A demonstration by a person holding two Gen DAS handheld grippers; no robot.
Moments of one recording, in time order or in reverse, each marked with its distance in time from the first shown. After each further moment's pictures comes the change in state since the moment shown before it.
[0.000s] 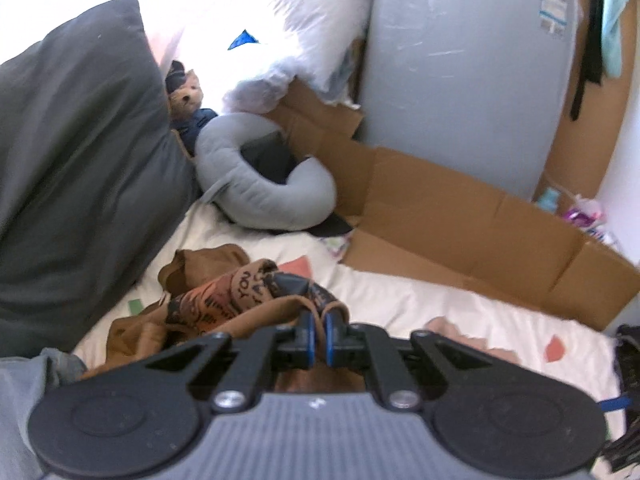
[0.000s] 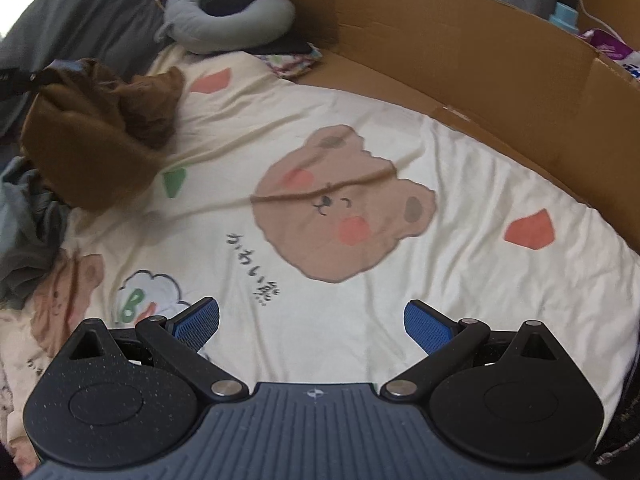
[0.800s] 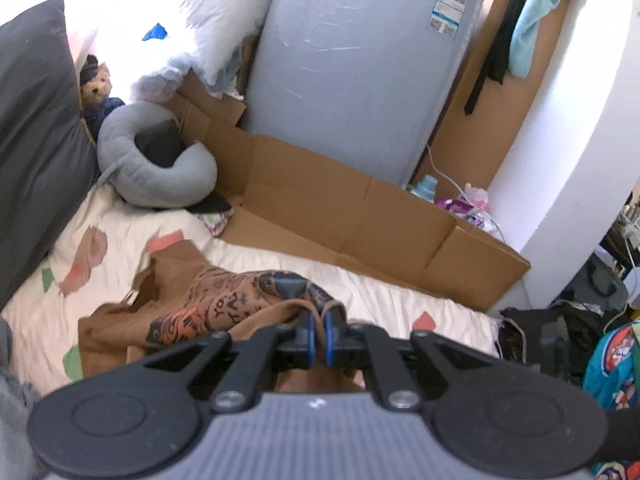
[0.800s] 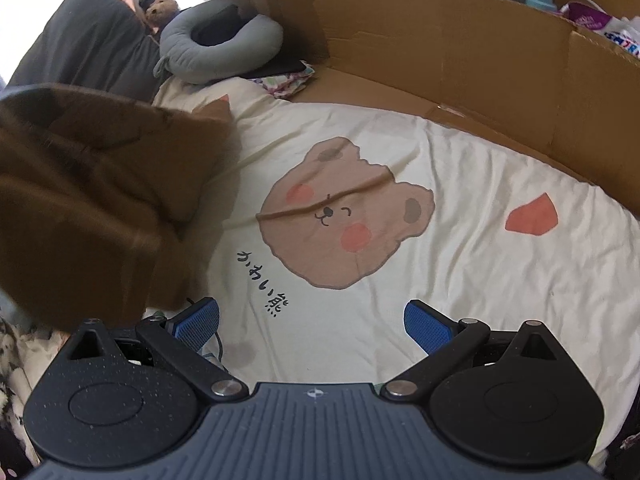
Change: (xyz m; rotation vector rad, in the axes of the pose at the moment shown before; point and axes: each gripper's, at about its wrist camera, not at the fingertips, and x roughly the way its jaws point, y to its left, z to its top) left arm -0.079 -0.089 -0.017 -0.024 0.078 -0.244; right arm -0.013 -0.026 -0.003 0.112 -0.043 0.070
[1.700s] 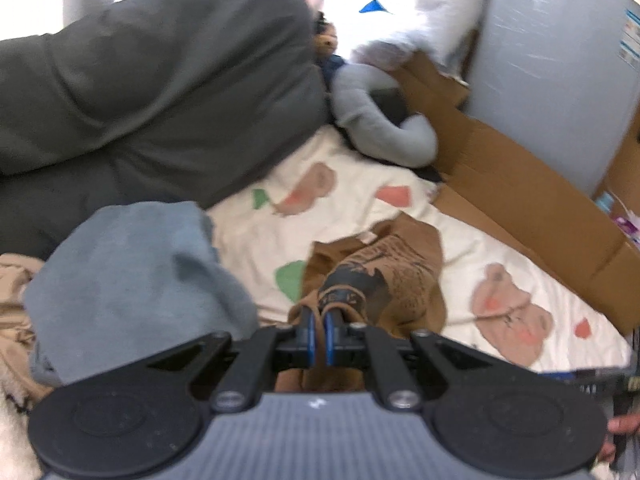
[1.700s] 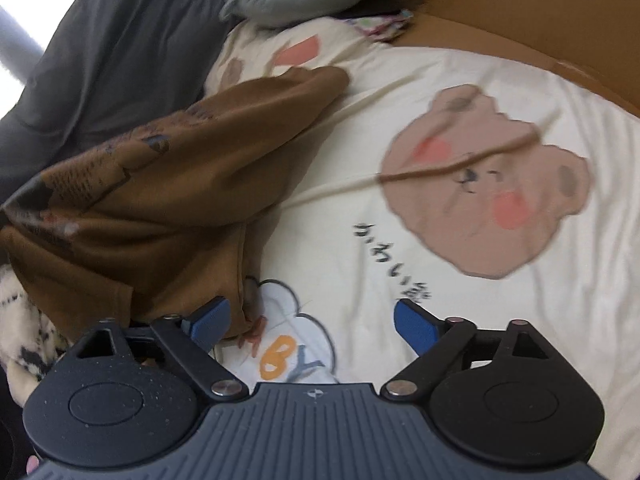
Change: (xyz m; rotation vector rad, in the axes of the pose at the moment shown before) left arm -0.070 0.134 -0.082 -0.253 0.012 0.482; right arm 0.093 0.085 0.000 -0.042 0.133 0.240
